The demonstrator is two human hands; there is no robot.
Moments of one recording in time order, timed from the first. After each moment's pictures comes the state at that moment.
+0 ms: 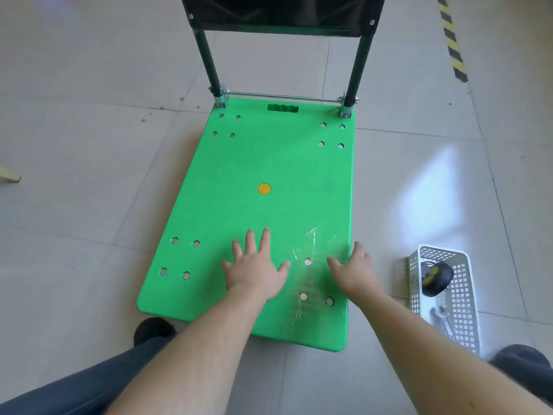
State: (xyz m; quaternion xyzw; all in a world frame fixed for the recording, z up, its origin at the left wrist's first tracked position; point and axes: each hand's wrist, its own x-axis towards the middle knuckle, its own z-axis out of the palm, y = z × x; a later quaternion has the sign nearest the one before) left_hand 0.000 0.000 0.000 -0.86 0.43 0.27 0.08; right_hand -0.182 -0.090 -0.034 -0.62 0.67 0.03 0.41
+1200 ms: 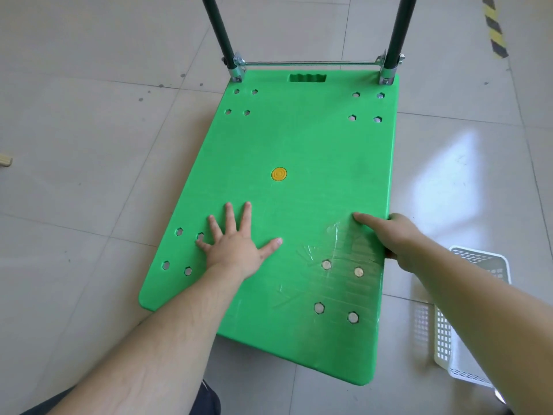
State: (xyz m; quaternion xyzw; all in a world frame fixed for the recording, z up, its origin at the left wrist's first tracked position) left_hand 0.089 -0.018 -0.055 -0.87 0.41 0.26 0.10; right_hand -0.162 -0.181 -0.020 -0.47 0.67 -0.03 0.57
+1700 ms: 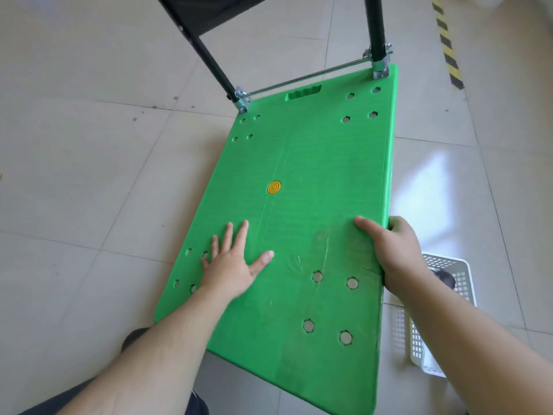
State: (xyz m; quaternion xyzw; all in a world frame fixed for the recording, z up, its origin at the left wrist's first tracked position) left_hand 0.067 0.004 -0.038 -0.84 0.44 0.31 0.00; right_hand -0.182 -0.134 0.059 -0.40 0.65 -0.26 0.60
